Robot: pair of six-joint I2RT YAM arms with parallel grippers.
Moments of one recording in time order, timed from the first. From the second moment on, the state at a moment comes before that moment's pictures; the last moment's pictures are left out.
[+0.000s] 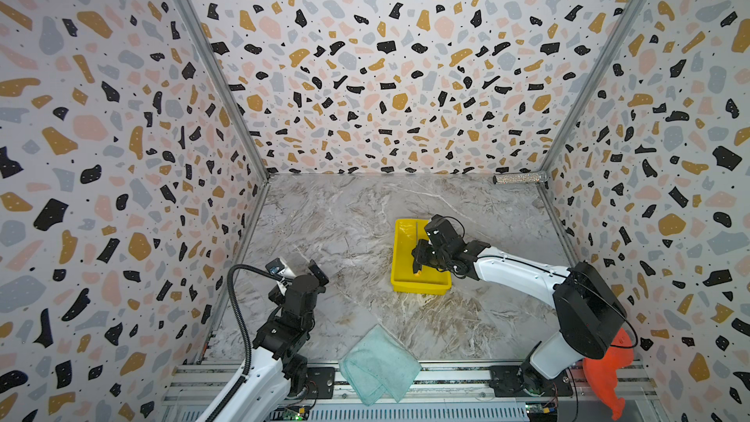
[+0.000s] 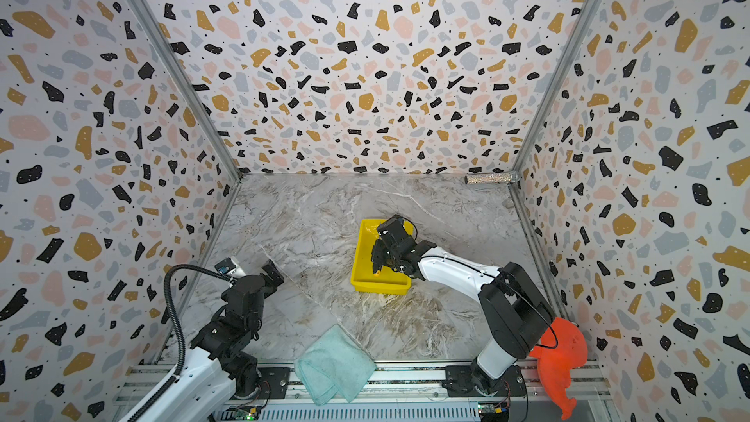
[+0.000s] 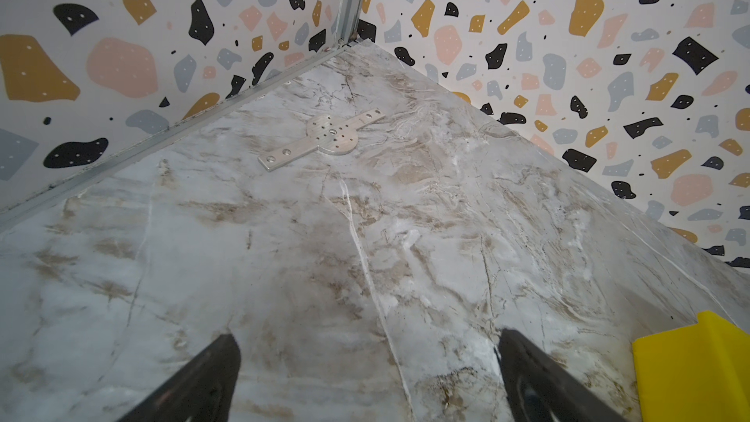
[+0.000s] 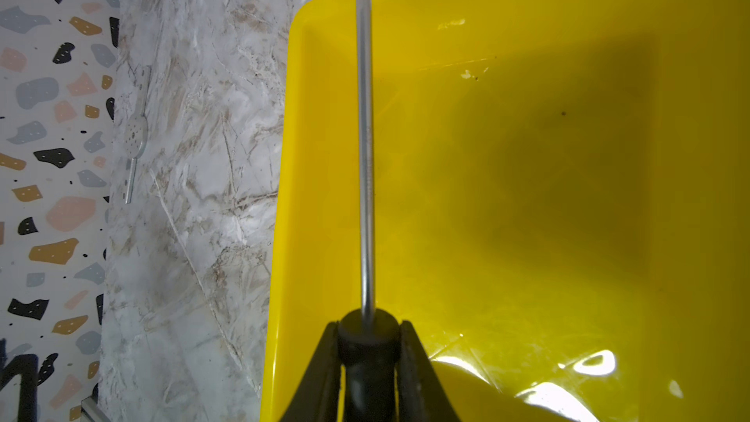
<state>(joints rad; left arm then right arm) -0.38 0.55 0.25 -0.24 -0.64 -0.69 0.75 1.61 1.03 -0.23 -0.01 0.85</state>
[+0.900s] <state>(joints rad) -0.38 0.58 0.25 -0.24 -0.64 -0.69 0.77 1.81 1.18 -0.34 -0.01 0.66</state>
